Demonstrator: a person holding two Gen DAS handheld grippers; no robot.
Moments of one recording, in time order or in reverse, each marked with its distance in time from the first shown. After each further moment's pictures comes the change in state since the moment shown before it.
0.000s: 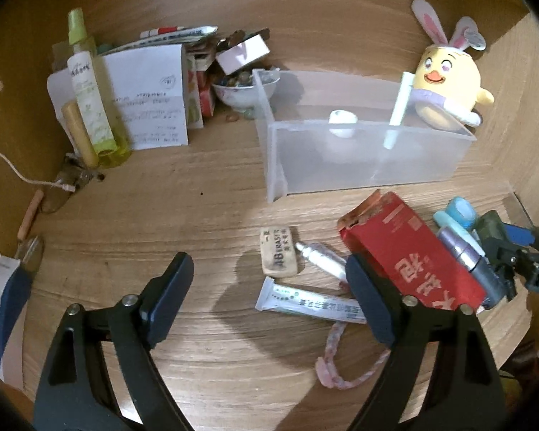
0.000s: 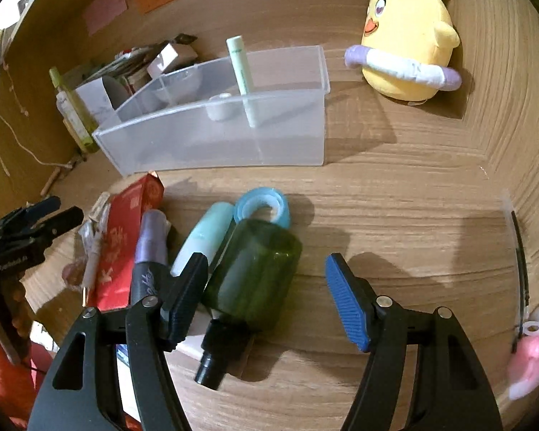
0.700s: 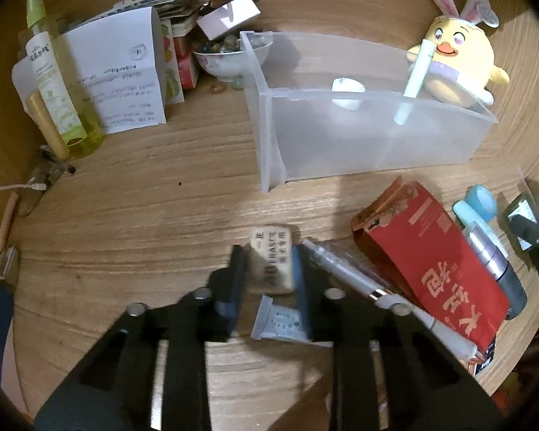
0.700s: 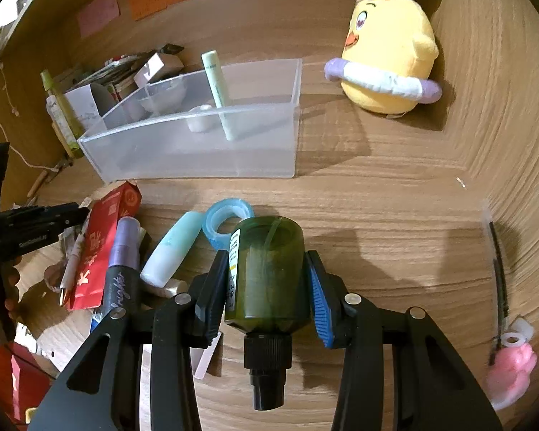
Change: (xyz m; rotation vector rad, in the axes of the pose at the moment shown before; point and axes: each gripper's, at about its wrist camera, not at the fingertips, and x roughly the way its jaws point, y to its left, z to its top) left arm 0.042 -0.001 0.013 0.031 0.120 -0.025; right arm -0.009 -0.015 0.004 -0.015 -0.055 -0.055
